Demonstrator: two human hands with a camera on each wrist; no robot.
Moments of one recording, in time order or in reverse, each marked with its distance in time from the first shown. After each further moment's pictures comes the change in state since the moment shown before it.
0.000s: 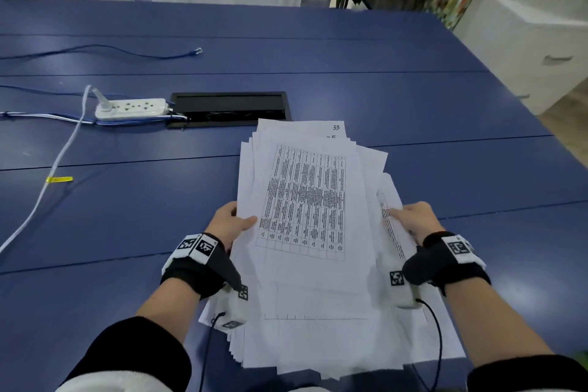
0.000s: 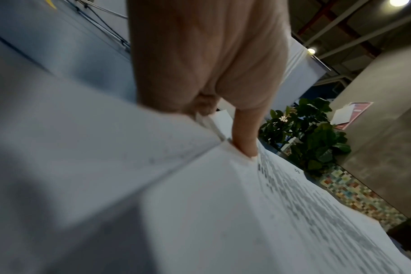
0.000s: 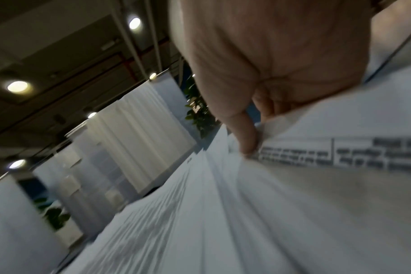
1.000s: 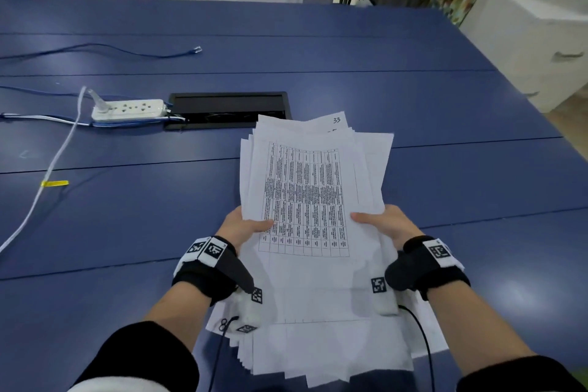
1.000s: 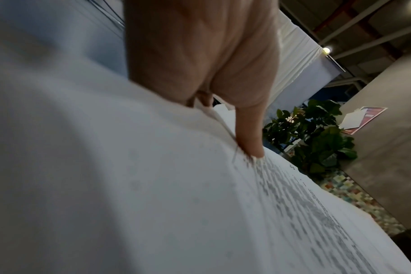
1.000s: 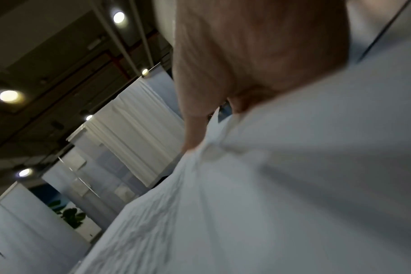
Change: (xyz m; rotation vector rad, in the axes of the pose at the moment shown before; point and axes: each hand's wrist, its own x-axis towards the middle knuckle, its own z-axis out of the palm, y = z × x) left_hand 0.006 0.004 0.020 -0.152 -0.077 -0.034; right_hand -0.015 -0.020 0.031 0.155 -0.351 -0.010
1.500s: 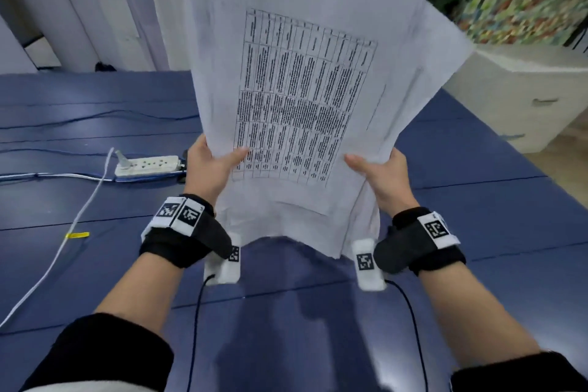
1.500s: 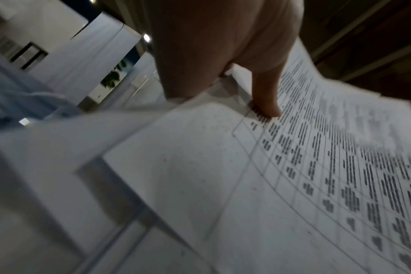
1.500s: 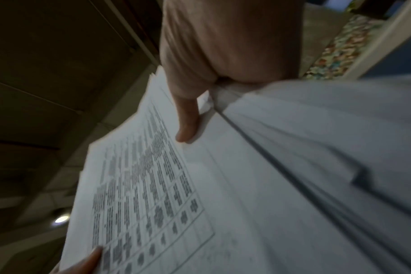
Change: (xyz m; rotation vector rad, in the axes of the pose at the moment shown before) left_hand -0.053 0.175 -0.027 -0.139 0.210 0.792; right_hand -0.062 -0.160 0.014 0.400 0.148 -0.762
